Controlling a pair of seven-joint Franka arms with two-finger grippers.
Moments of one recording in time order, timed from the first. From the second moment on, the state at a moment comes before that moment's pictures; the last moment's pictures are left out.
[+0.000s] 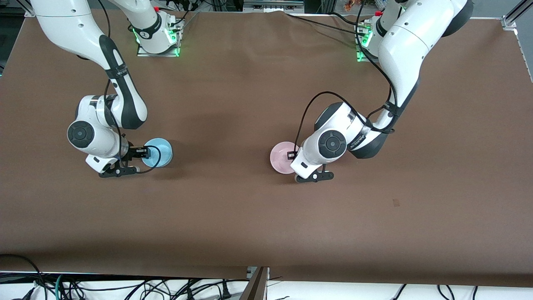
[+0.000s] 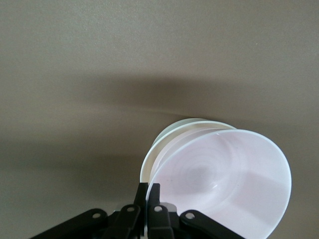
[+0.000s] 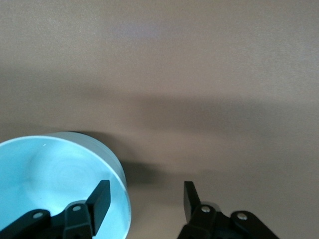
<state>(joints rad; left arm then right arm) -0.18 0.82 -0.47 -1.40 0.13 2.04 -0.74 0.24 0.50 -0.19 -1.98 0.05 2.37 -0.09</state>
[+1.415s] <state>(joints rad) -0.01 0.71 -0.47 -1.35 0.13 2.00 -0.64 0.25 0.50 -0.19 -1.72 0.16 2.02 -0.04</state>
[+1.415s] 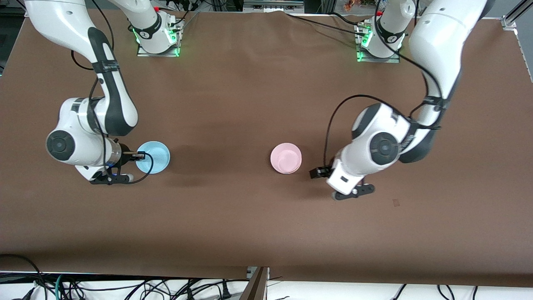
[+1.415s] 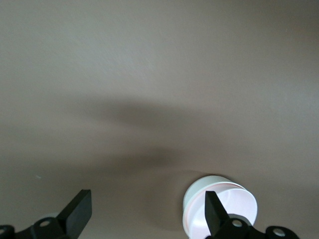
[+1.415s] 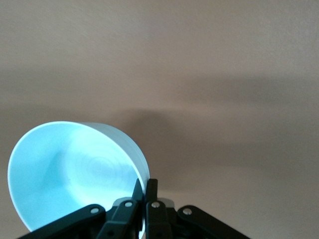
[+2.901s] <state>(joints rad) 0.24 0.34 -0.43 -1.30 0.25 1.60 -0.17 0.60 0.69 0.03 -1.46 0.31 2.29 0.89</state>
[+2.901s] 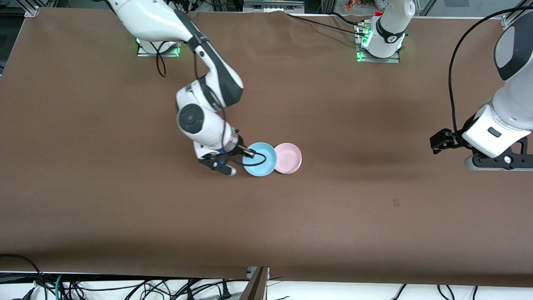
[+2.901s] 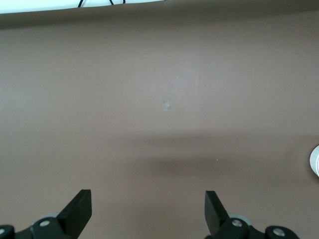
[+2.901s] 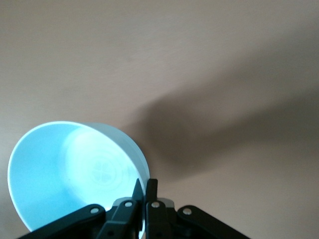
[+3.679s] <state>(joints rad) 0.13 0.25 -0.20 -1.39 0.07 1.61 -0.07 0.69 0.79 0.02 -1.39 0.31 2.49 1.01</state>
